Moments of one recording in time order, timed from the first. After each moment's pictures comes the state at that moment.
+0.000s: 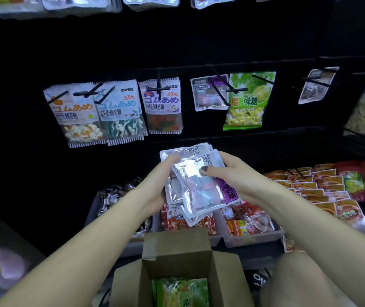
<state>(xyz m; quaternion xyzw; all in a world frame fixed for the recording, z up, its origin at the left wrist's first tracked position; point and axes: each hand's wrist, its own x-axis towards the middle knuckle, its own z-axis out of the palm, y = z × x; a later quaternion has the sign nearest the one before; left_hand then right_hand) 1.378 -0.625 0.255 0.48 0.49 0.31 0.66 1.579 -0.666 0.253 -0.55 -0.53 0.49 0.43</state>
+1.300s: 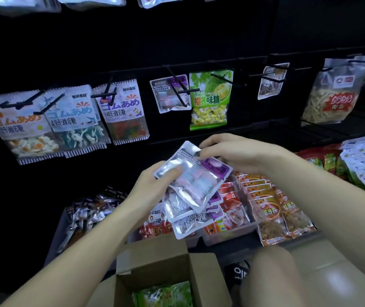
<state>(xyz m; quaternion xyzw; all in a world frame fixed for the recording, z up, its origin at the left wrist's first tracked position) 1.430 -0.640 0.246 0.65 0.39 0.35 0.55 1.646 -0.678 0.318 -0.63 -0.51 0.48 0.34</state>
